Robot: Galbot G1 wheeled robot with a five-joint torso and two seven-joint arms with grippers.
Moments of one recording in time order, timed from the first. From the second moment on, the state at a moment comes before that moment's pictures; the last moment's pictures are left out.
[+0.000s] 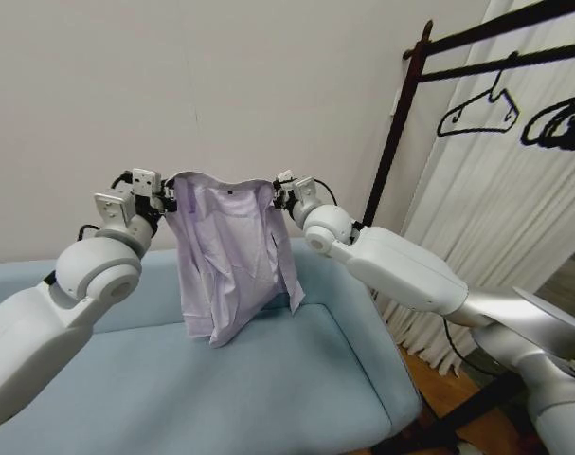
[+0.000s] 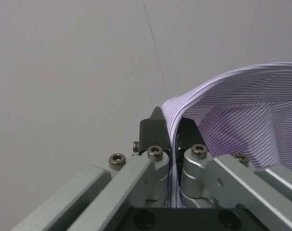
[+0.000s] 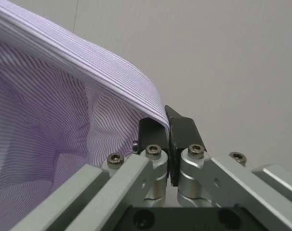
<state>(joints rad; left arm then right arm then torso) 0.32 -0.55 -0.15 -2.15 -0.98 0.62 -0.68 0.29 1.03 -0.62 1.66 1.07 -0.49 0.59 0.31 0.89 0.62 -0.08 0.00</state>
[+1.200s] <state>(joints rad) -0.24 -0.58 0.17 -1.88 -1.24 0.68 -0.60 0.33 1.06 -0.52 1.68 1.25 -0.50 0.73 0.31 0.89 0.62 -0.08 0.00</state>
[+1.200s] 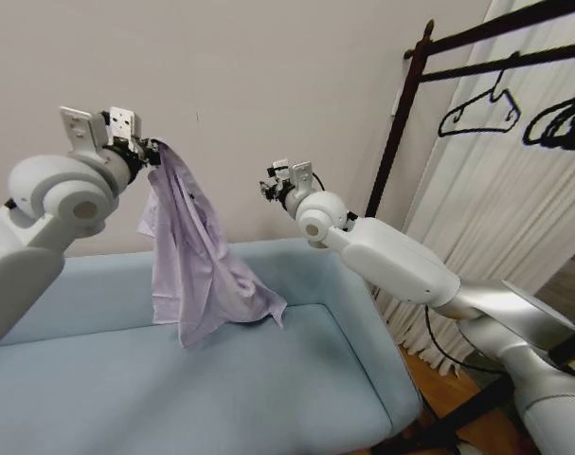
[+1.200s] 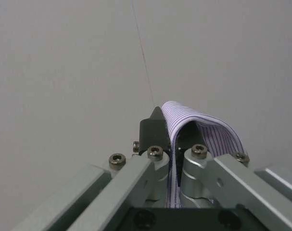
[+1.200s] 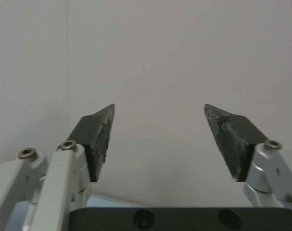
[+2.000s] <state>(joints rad) -0.05 -0.57 0.02 -1.91 -1.16 0.68 -0.58 0.86 1.07 -0.62 1.44 1.77 -0.52 1.37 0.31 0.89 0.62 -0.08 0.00</state>
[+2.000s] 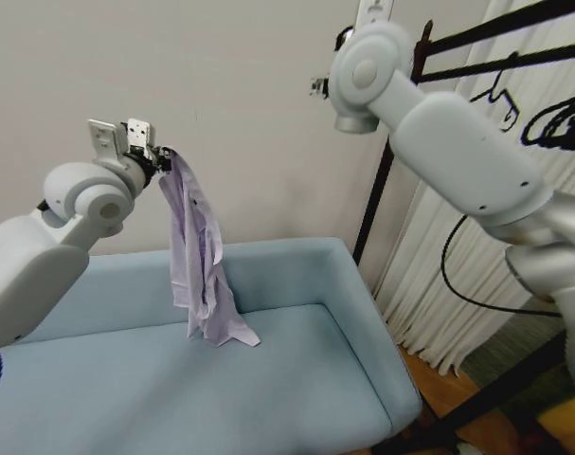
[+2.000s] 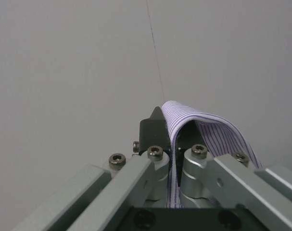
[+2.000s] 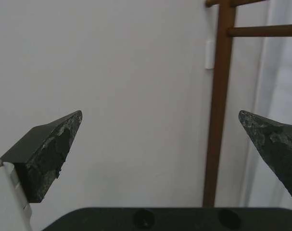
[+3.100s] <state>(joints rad) 0.12 -0.55 -0.11 -1.98 -1.08 0.64 -0.55 0.88 1.03 -0.67 0.91 1.60 -0.48 1.42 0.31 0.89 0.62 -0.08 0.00</state>
